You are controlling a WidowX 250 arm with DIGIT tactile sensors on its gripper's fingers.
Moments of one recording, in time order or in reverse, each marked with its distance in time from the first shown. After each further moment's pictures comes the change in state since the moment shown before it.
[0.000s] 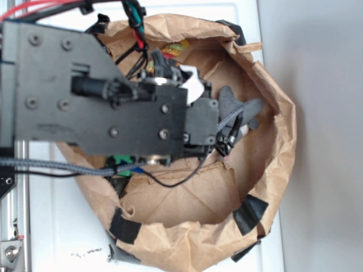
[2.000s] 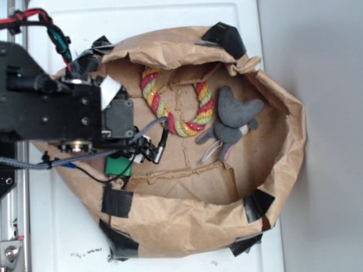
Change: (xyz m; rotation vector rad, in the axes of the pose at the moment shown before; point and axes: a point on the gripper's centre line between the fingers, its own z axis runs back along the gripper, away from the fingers) arm -0.043 0.062 -0.041 0.073 0.158 0.045
